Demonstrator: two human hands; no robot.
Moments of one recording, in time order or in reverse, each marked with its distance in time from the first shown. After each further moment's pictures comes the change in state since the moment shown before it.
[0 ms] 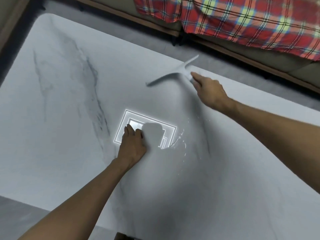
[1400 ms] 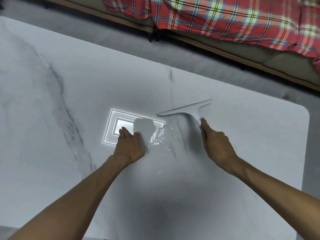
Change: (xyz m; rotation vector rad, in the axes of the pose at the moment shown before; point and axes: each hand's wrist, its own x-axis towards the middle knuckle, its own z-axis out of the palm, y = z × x) left_hand 0.012 0.082 0.008 0.184 -0.226 0.032; right_hand -0.151 0.100 0.015 -0.019 -0.127 0.298
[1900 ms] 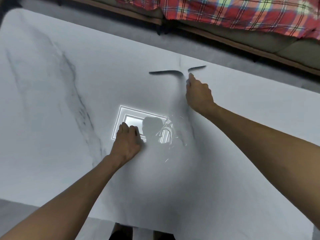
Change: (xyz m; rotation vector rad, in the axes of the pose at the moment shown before) left_hand -0.032 -0.041 0.026 -0.038 0.287 0.120; right_hand 0.077 -0.093 -0.004 0.098 0.154 -0.042
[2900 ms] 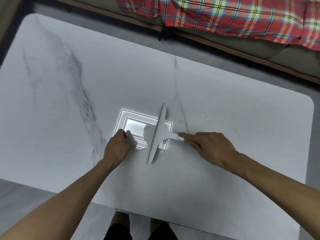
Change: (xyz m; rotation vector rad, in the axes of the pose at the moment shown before) left_hand -0.068 0.007 -0.001 -0.286 0.098 -0.294; right_hand -0.163 0.105 -0.013 -0.269 -0.215 -0.539
